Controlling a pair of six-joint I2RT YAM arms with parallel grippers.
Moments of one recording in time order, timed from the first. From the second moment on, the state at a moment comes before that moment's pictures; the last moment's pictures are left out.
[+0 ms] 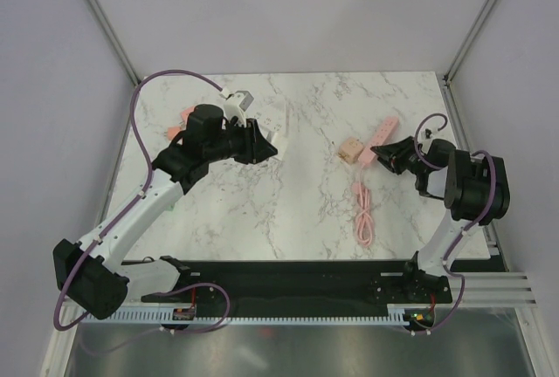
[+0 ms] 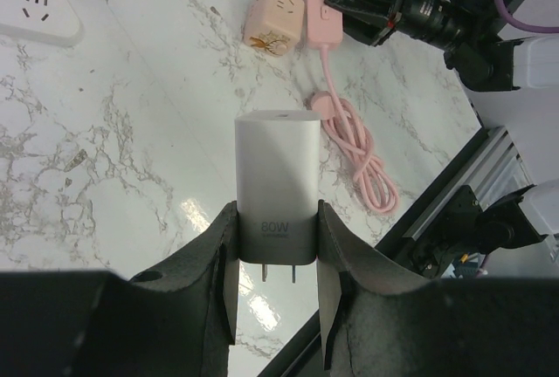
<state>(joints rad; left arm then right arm) -0.52 1.20 1.11 -0.35 0.34 -0.39 -0.25 1.85 0.63 0.82 -0.80 1.03</state>
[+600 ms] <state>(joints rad) -0.52 1.24 1.11 -0.36 0.32 -0.39 -0.30 1.76 0.85 -0.01 -0.61 0.56</state>
